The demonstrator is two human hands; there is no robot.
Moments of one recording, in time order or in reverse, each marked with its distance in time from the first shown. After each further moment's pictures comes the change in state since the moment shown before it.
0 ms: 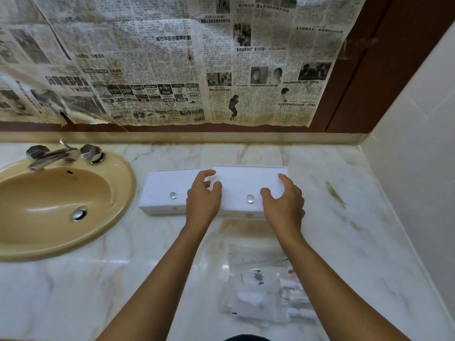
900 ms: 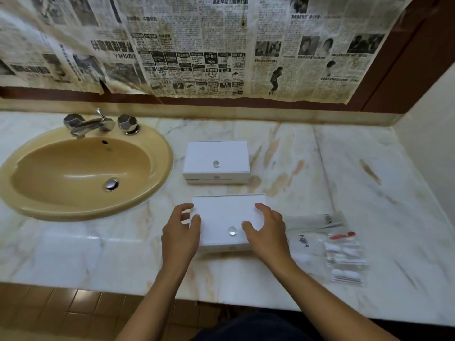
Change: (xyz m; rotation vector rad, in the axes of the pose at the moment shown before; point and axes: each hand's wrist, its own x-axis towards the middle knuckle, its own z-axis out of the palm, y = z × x) left_hand -0.083 -0.131 -0.141 0.050 0.091 -0.183; right_hand -0.151 0.022 0.094 -0.127 -0.338 -0.013
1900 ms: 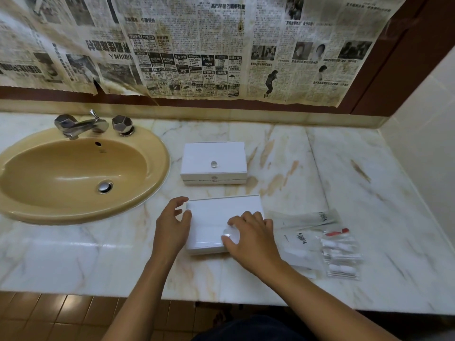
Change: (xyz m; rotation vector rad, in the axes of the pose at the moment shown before) left_hand 0.039 -0.024 -0.011 -0.024 -0.101 0.134; right_hand -0.009 0.000 0.024 -0.547 0.023 -0.491
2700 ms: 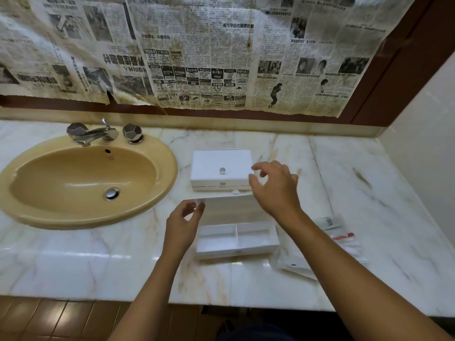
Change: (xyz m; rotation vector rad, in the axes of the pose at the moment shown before) left_hand 0.015 -0.011 -0.006 -0.126 -0.019 0.128; right_hand 0.064 -0.017 -0.080 0.199 0.317 0.130
